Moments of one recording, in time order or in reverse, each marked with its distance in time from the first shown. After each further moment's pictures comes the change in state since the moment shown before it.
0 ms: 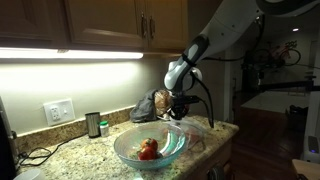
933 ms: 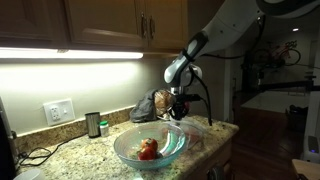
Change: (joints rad) arm -0.074 0.000 0.058 0.037 0.123 -0.099 -0.158
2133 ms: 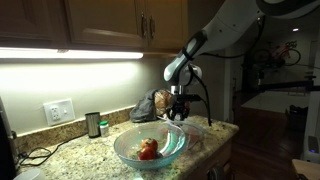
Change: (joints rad) arm -0.015 0.002 0.017 0.008 0.068 -0.048 -0.062
